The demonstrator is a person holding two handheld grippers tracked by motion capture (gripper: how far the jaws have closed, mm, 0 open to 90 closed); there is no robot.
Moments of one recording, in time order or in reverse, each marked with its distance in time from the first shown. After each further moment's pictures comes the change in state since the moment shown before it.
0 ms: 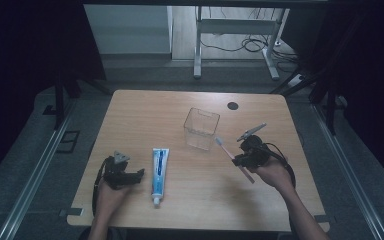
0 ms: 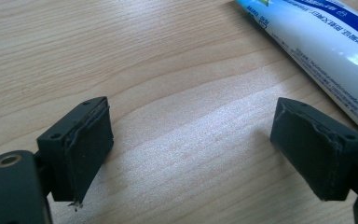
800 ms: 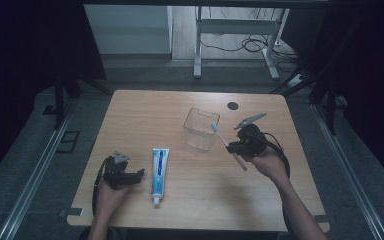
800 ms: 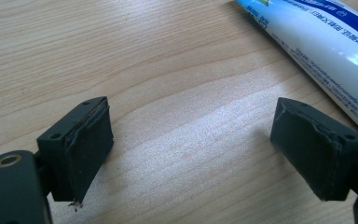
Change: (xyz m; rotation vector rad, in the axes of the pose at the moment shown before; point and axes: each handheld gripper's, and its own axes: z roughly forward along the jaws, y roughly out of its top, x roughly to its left) left arm 0.000 0.000 0.000 -0.006 0.000 -0.003; right arm 0.000 0.030 -0.013 -0.127 -0.005 -0.016
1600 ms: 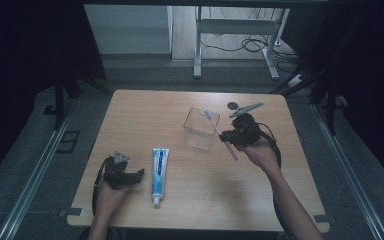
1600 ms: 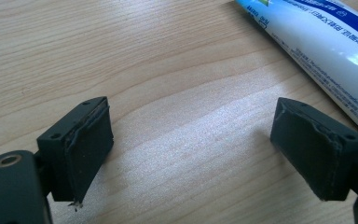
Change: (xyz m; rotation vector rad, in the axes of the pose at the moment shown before) left arm 0.000 0.000 0.000 -0.001 0.000 -0.002; right arm -0.003 0.030 0.004 -0.095 0.011 0.020
